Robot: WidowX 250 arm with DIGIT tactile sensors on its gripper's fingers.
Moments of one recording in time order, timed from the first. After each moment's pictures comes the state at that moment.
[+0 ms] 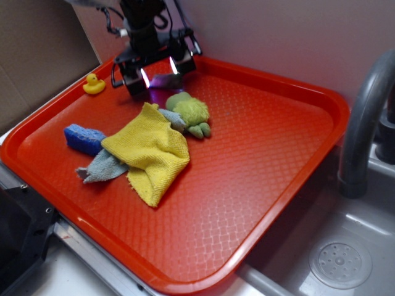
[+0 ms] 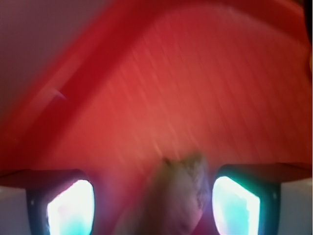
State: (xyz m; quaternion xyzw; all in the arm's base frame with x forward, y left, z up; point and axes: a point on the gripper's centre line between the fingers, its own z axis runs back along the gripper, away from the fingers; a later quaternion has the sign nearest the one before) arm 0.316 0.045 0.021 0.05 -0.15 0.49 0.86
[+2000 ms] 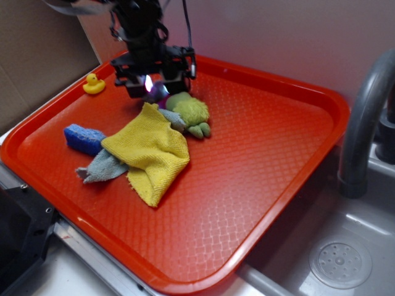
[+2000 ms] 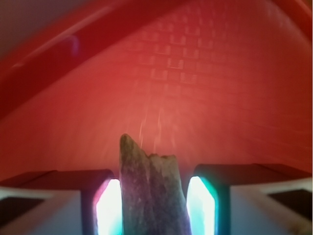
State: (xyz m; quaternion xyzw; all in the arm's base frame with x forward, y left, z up) arm 0.292 0.010 0.070 0.00 -0.14 0.28 0.95
